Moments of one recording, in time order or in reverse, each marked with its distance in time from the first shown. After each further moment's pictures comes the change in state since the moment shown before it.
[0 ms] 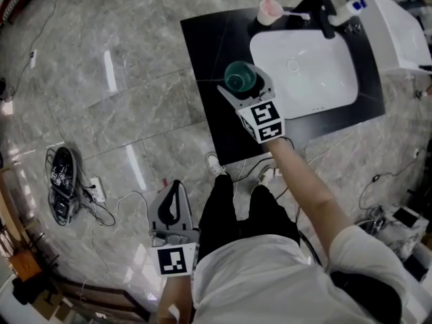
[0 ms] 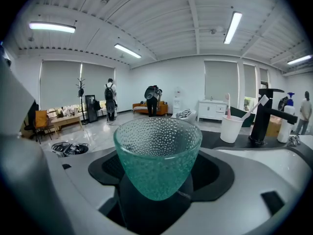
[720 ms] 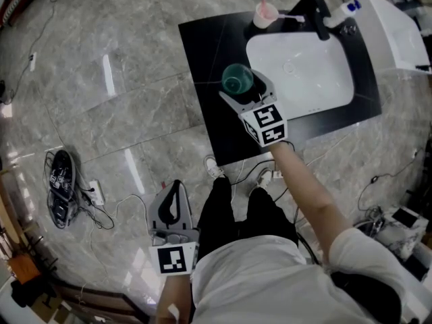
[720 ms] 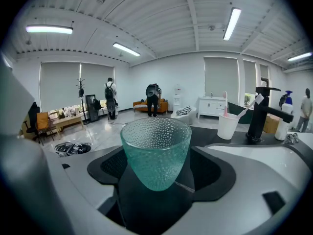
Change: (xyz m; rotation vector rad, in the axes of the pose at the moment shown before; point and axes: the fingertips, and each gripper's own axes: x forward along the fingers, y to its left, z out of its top) left arm 0.002 -0.006 0.002 -0.002 -0.016 -0.015; right arm -0.016 -0.004 -0.005 0.020 0.037 0.016
